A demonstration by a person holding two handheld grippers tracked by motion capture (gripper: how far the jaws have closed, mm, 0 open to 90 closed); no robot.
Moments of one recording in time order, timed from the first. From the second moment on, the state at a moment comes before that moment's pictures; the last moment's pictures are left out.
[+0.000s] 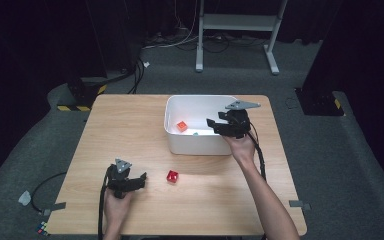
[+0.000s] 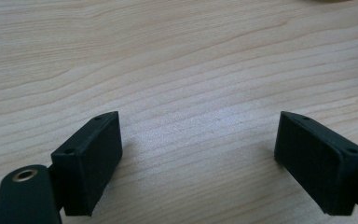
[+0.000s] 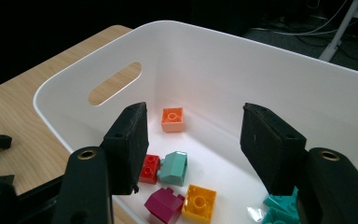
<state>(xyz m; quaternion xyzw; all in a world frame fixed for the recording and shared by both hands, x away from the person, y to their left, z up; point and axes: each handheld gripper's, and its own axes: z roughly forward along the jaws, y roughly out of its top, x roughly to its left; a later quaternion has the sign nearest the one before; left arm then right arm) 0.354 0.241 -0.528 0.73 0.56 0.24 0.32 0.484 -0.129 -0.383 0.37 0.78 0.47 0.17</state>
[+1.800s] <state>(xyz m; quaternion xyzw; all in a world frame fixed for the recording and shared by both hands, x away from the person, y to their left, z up) 0.354 0.241 -0.528 0.73 0.56 0.24 0.32 0.401 -0.082 -0.480 0.31 0.81 0.49 0.08</state>
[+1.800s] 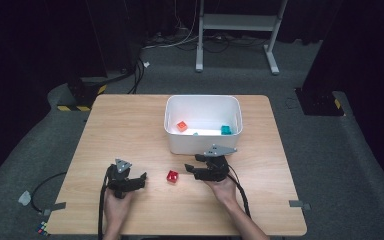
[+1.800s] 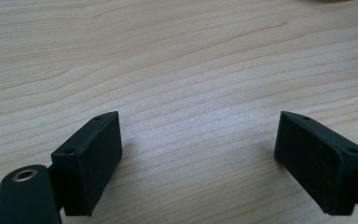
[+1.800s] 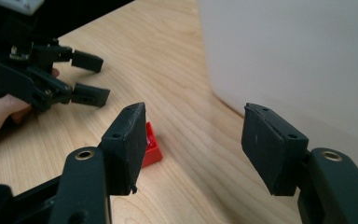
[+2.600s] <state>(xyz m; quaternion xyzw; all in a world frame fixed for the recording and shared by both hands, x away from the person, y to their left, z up) 0.354 0.241 -0.528 0.73 0.56 0.24 0.32 0.395 -0.035 -0.507 0.27 0.85 0.45 0.05</state>
